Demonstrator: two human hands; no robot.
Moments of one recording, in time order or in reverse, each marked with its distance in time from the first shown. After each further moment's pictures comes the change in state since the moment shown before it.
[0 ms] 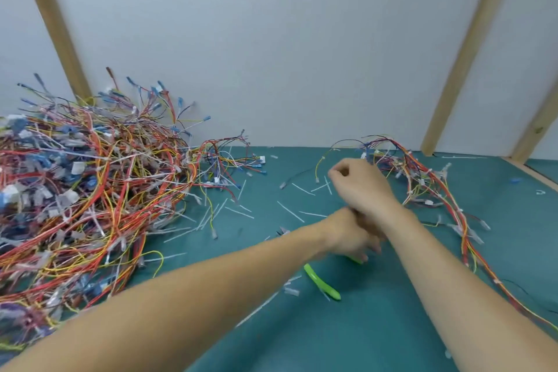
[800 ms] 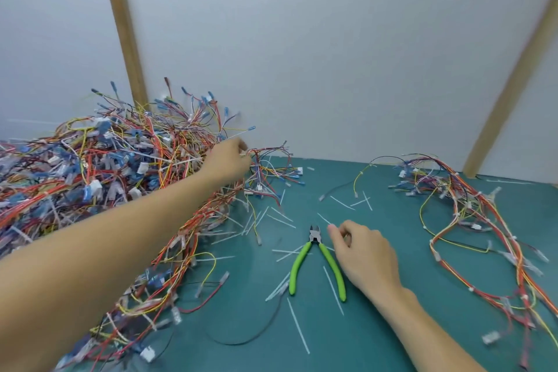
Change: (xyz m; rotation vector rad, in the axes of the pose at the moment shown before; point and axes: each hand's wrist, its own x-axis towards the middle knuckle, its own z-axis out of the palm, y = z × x) left_hand -0.058 -0.106 -0.234 0.423 0.813 -0.180; right_hand -0.068 -0.013 0.095 -0.039 0.089 -0.107
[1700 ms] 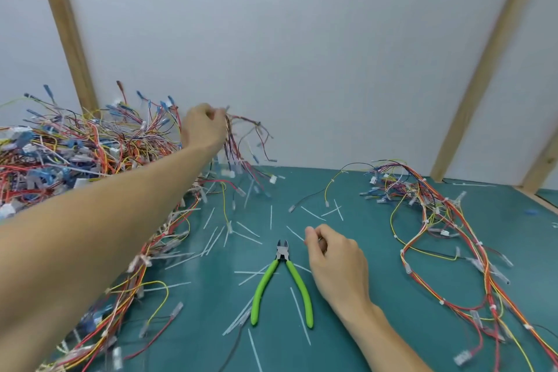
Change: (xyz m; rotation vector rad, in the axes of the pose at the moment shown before) left_hand 0.080 0.044 0.016 -0.393 0.450 -0.101; right_hand 0.012 0.012 0.008 0.175 0.146 -0.010
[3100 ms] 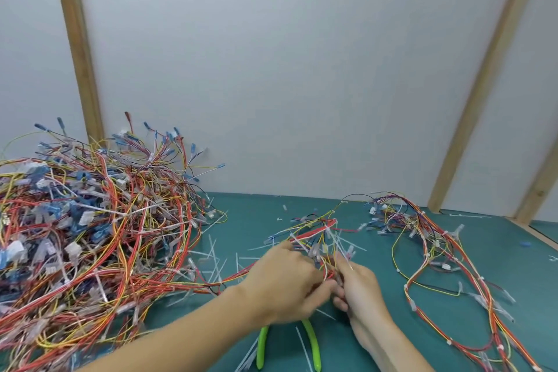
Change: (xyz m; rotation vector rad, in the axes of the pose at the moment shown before) left_hand -0.194 -0.001 0.002 0.408 -0.507 1.273; right_hand 0.023 0.006 -0.010 0.939 -0.116 0.567
